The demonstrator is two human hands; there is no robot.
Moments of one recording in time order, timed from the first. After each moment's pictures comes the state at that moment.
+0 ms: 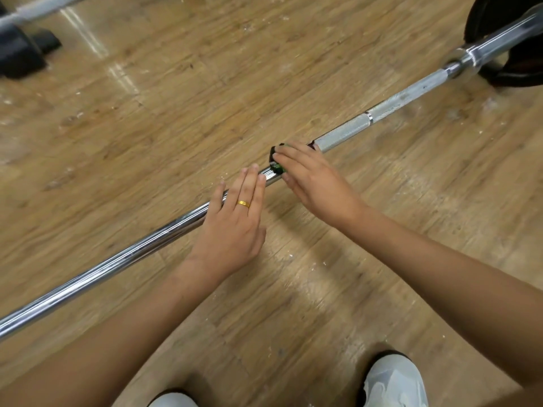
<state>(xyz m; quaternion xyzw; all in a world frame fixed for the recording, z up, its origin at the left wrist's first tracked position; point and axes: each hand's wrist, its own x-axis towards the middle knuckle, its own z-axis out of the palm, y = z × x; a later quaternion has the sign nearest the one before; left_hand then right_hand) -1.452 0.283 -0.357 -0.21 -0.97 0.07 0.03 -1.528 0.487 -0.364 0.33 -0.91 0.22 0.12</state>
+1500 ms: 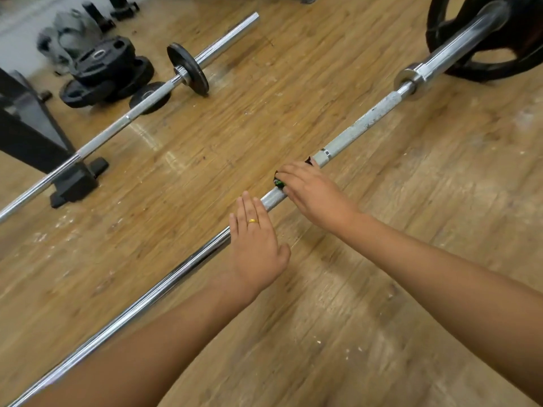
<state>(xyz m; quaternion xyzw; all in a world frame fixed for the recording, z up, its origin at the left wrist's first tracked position) -1.571 0.340 -0.338 -0.06 -0.99 -0.02 -0.10 -1.657 0.501 -0.376 0.27 -0.92 0.25 0.14</state>
